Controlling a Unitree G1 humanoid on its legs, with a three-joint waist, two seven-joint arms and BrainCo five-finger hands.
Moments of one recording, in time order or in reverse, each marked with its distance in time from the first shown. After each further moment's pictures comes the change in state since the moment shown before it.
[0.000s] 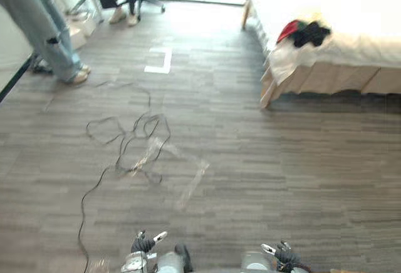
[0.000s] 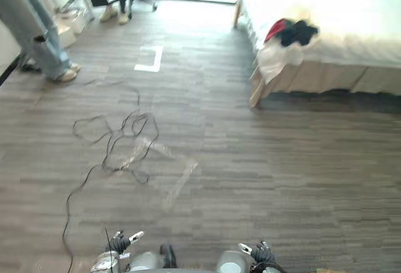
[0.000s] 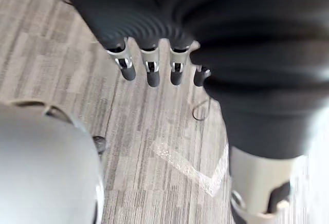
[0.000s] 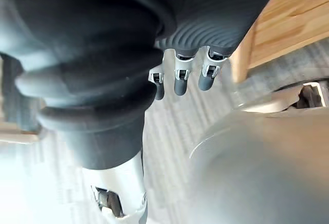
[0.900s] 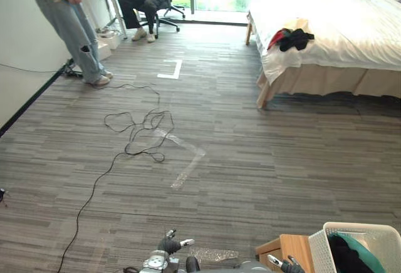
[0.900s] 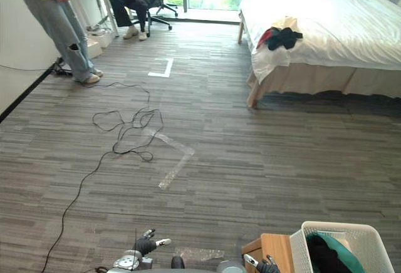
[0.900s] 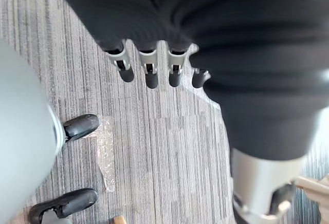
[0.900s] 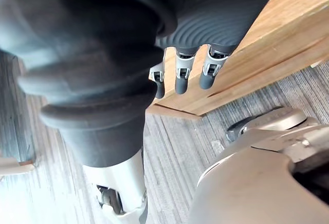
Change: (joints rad) left arm 0.008 -0.037 -0.074 0.037 -0.009 -0.007 -0.014; right arm 0.062 0.000 -0.015 0.029 0.009 0.016 -0.002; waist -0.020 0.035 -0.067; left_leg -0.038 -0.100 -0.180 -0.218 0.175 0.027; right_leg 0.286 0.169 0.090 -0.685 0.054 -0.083
